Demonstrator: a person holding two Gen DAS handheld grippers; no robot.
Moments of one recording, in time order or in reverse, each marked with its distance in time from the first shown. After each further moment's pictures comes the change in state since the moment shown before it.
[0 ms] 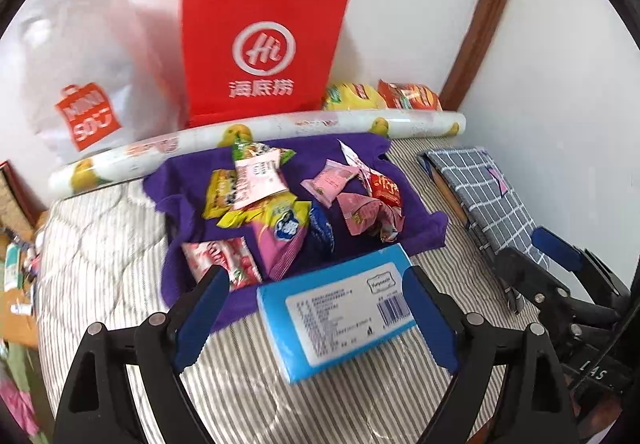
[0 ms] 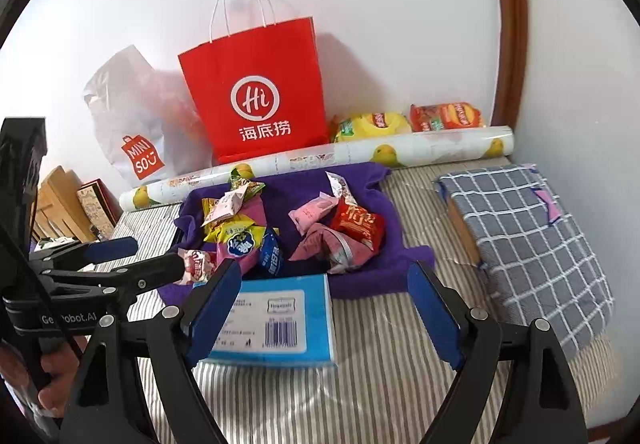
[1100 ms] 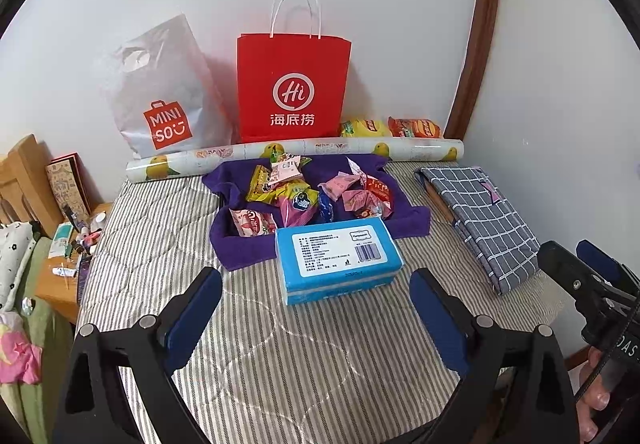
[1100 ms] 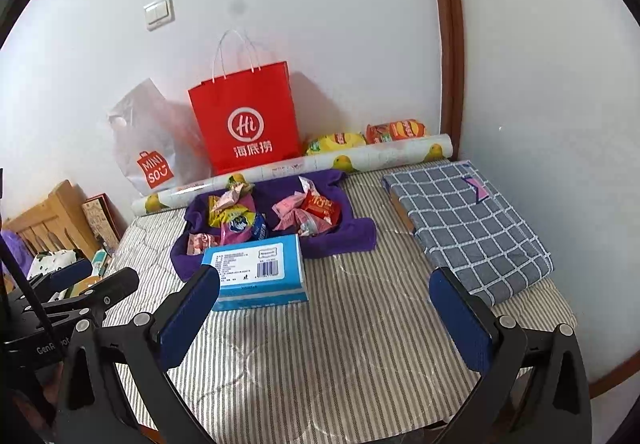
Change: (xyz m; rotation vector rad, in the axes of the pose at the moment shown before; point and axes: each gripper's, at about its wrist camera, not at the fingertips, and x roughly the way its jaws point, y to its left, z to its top) left arm -0.111 -0.053 -0.093 -0.027 -0.185 0.149; right arm -0.134 -0.024 -0.065 0.042 -0.118 -0.065
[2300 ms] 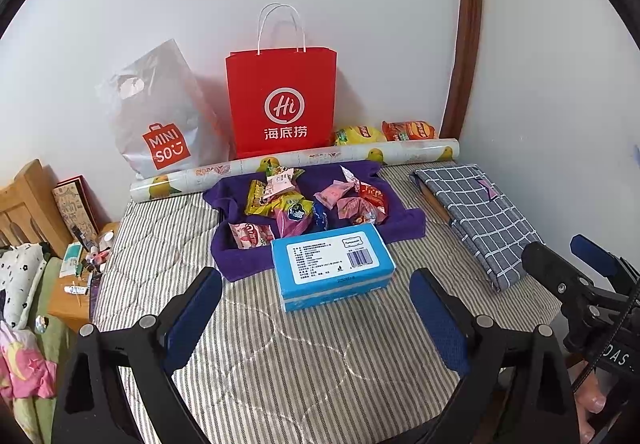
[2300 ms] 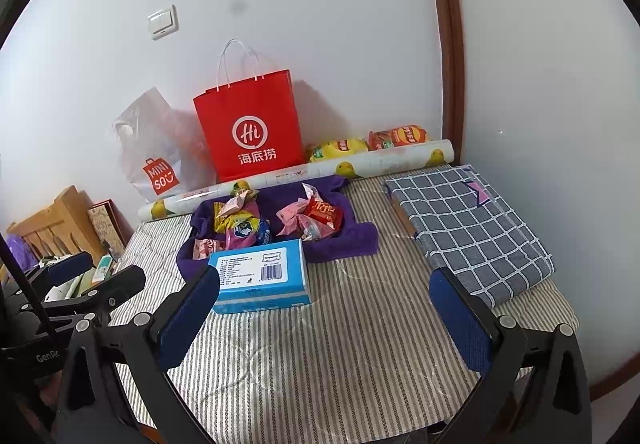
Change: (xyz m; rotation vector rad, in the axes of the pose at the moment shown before) left arm -0.016 -0.022 0.003 0.058 -0.027 0.033; right arm -0.009 -0.003 0.000 0.008 -0.019 0.018
